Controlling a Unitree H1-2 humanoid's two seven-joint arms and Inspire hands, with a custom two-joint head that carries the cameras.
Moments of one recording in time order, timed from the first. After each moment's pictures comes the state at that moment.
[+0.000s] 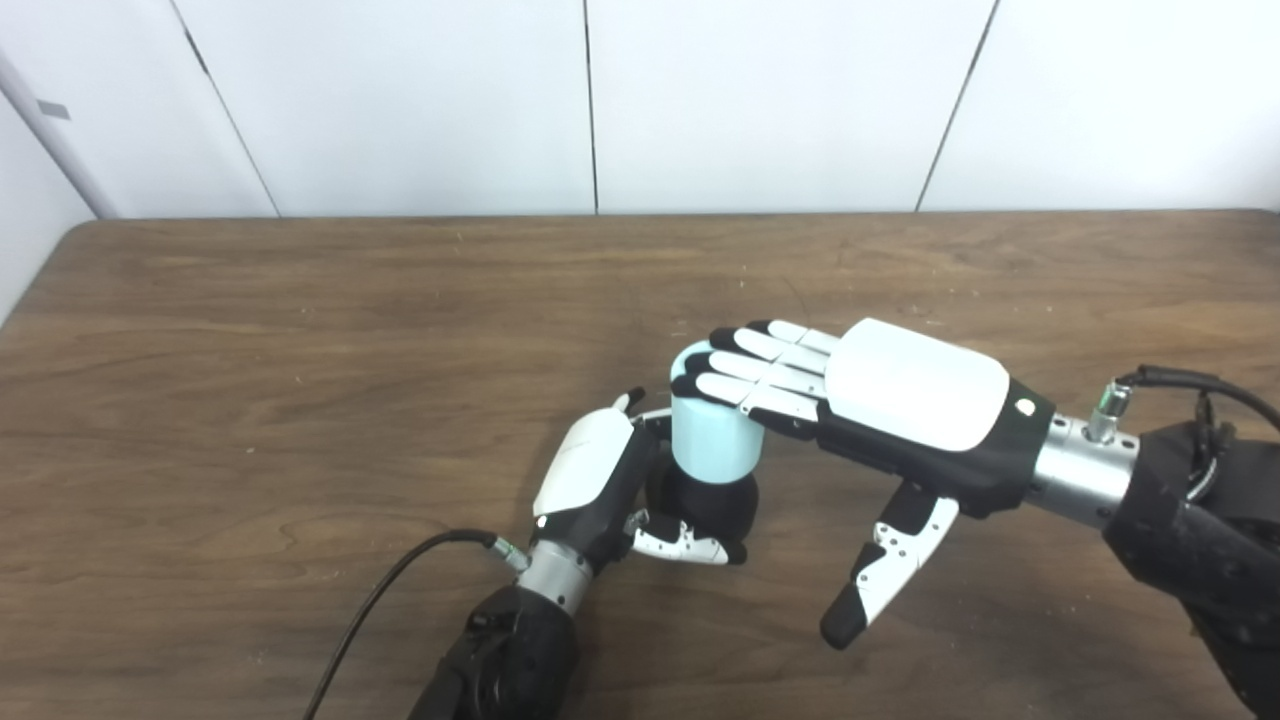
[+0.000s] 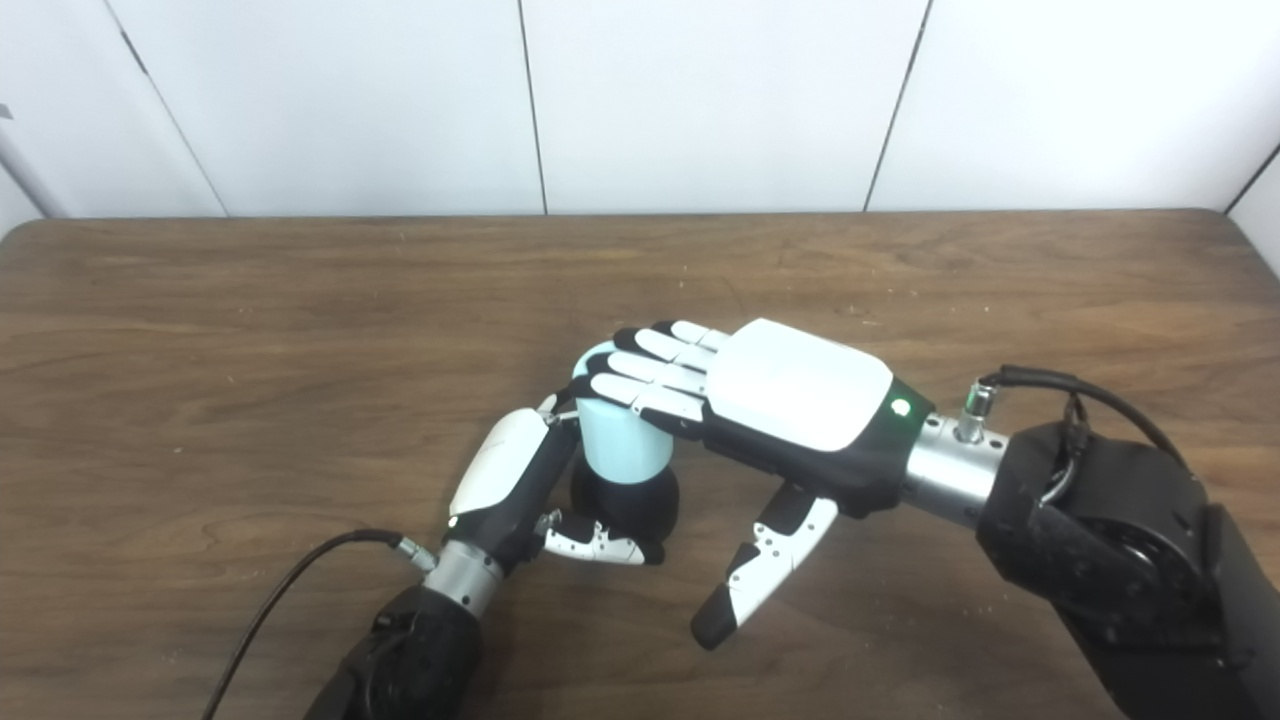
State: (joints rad) left arm -0.05 0.06 -0.46 -0.19 0.72 0.23 -0.09; right arm -0.34 -0.57 0.25 -0.72 -0.48 0.02 0.80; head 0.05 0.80
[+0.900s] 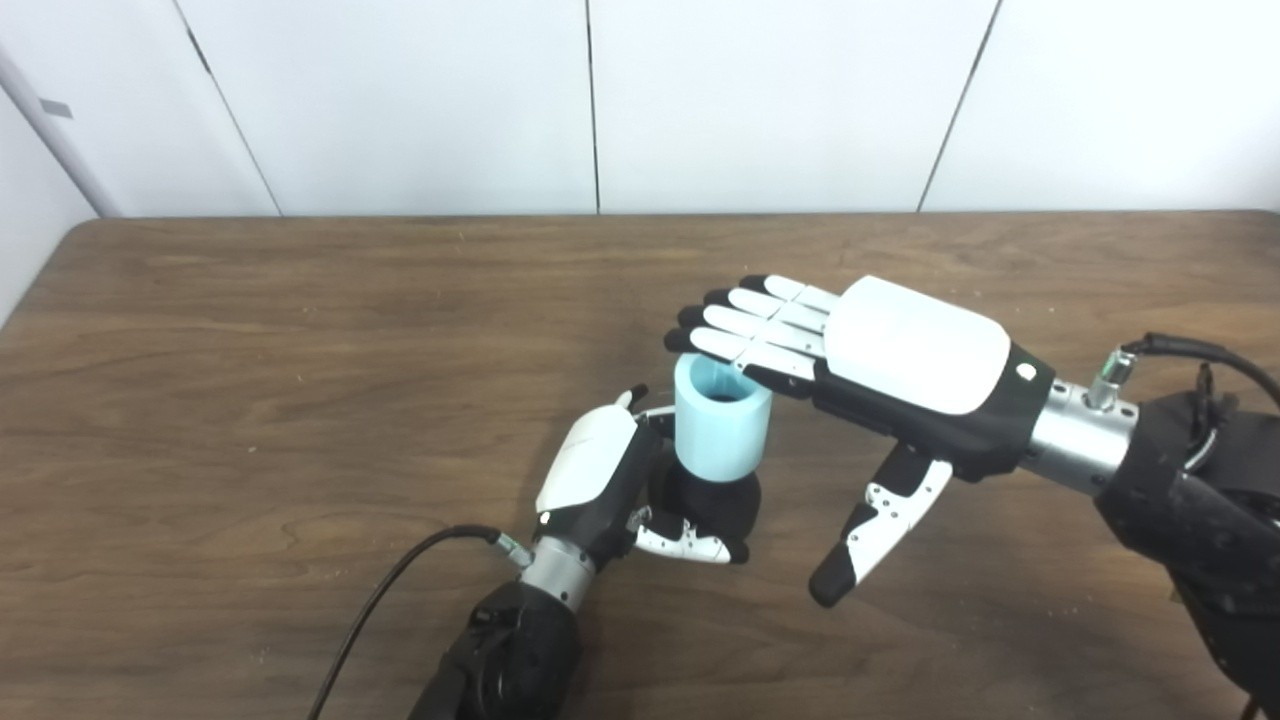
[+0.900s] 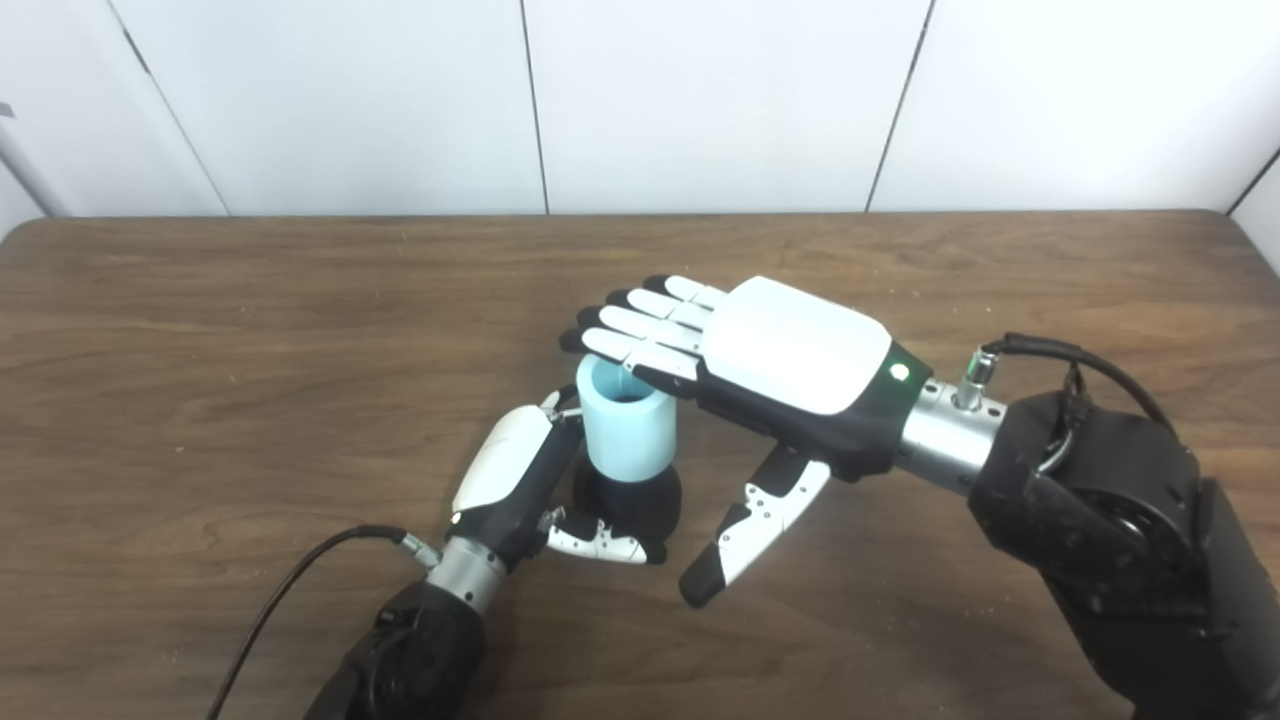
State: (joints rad) left arm -0.06 0.06 -0.46 -0.19 0.73 0.23 -0.09; right arm -0.37 -0.54 0.22 -0.69 -0.51 0.01 0.78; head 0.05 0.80
